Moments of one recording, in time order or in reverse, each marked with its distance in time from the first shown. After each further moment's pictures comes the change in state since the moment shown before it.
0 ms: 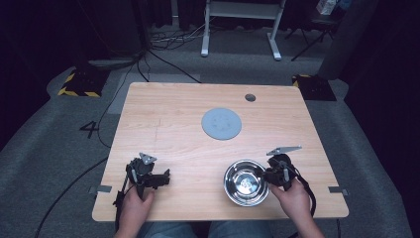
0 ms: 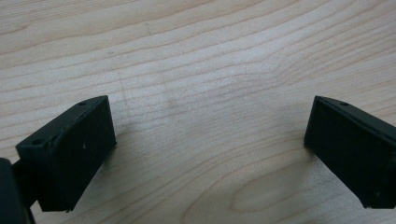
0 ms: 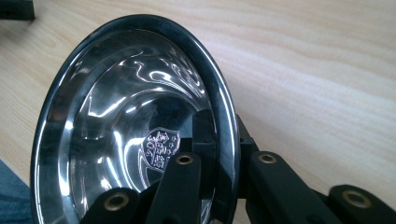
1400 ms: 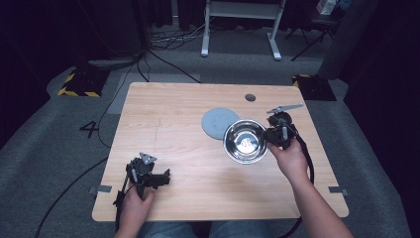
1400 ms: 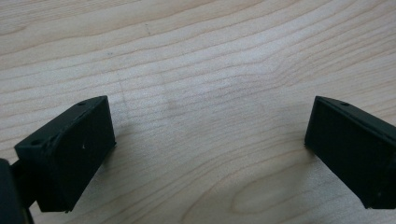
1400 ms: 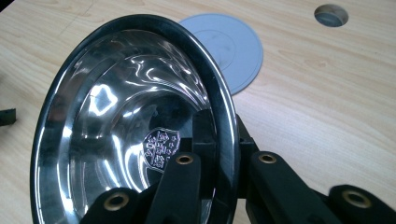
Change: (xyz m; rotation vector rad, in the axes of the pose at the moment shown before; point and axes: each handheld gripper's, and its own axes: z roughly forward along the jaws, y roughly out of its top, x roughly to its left) left arm 0.000 0.001 0.001 0.000 0.000 0.003; right arm -0.019 0.104 -0.024 -0.110 -0.109 -0.023
